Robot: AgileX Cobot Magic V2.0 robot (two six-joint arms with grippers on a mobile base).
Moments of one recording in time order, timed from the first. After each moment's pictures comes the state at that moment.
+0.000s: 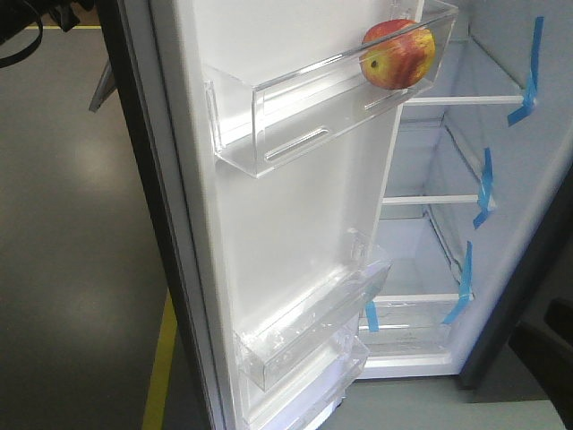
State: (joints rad) left arm -0.02 1.67 -1.45 1.02 -0.94 -2.09; right arm 0.00 0.30 -0.41 0.99 0.61 -0.92
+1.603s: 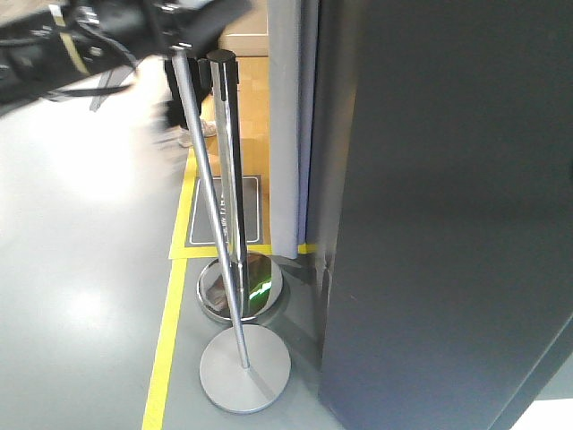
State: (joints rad) left arm -0.21 1.67 -1.46 1.24 -0.97 -2.07; right arm 0.00 0.63 -0.65 1.01 0.27 -0.95
